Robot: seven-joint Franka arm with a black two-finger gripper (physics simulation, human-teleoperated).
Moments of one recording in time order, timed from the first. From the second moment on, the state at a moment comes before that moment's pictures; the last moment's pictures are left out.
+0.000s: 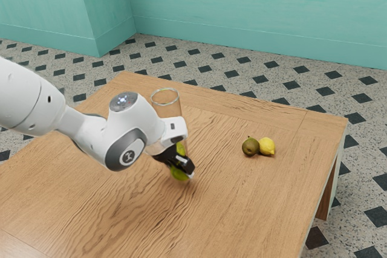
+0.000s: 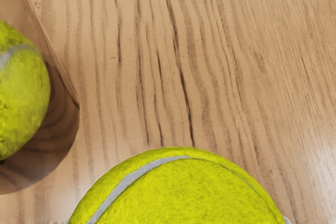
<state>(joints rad) 0.13 0.26 -0.33 -2.30 0.07 2.92 -0.09</state>
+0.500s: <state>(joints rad) 0.14 -0.14 -0.41 -2.09 0.03 2.33 -0.14</state>
